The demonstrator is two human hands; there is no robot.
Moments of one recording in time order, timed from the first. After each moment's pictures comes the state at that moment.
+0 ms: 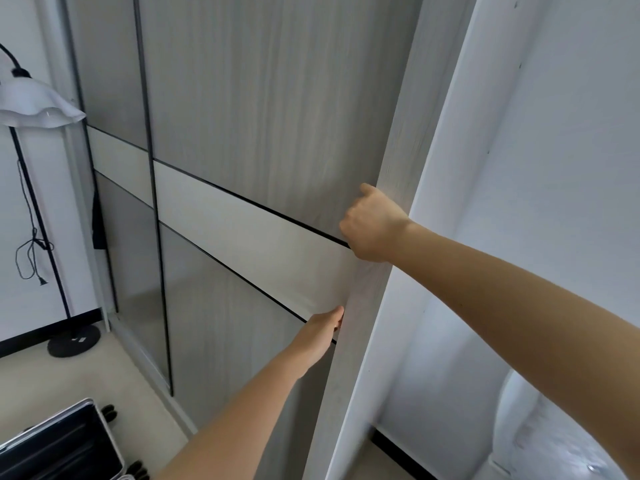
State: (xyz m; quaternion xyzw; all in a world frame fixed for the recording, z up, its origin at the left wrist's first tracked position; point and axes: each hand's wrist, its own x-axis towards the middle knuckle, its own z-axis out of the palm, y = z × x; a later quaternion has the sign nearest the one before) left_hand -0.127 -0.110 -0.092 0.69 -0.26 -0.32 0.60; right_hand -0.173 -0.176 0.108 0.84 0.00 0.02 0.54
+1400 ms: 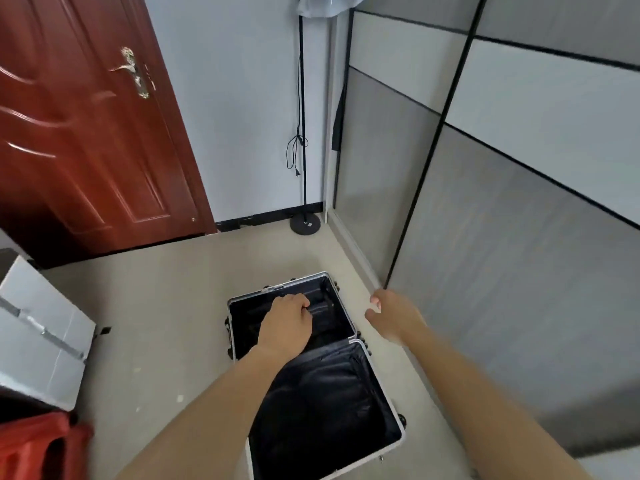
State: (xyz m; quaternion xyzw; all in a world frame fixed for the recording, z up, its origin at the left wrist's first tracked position) left_hand 0.030 0.451 -0.288 0.95 -0.06 -0.02 0.30; right_hand 0.030 0.236 -0.264 0.97 -0.05 -0.13 -0.22
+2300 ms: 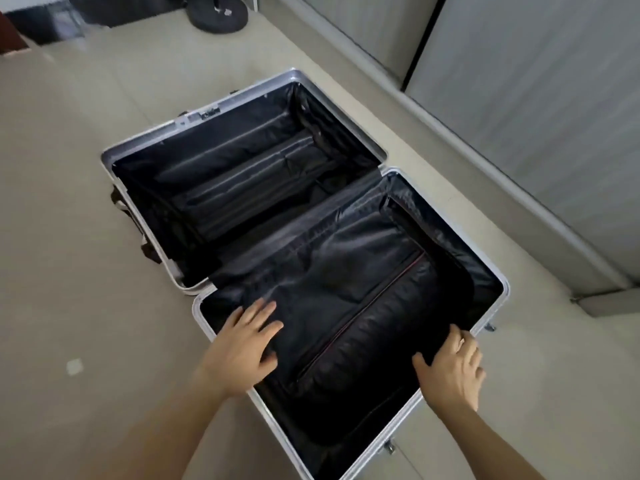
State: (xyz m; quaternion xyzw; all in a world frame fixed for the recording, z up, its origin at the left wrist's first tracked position) left_hand 0.099 0.651 -0.961 0.89 -0.43 -0.13 0.03; right_hand -0.067 0.371 -0.930 0.86 -0.49 -0.14 -0.11
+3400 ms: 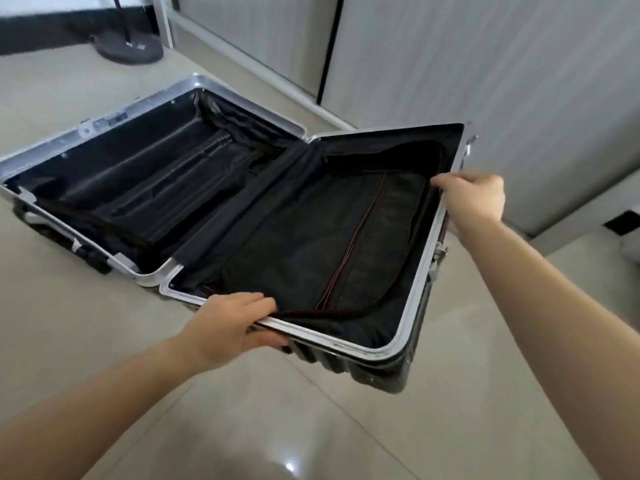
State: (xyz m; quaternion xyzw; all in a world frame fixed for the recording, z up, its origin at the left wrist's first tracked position) left_hand 0.089 0.596 -0.962 0.71 -0.61 0.05 0.34; right_hand -0.004 0.283 -0.805 0.72 -0.53 0.28 -0.35
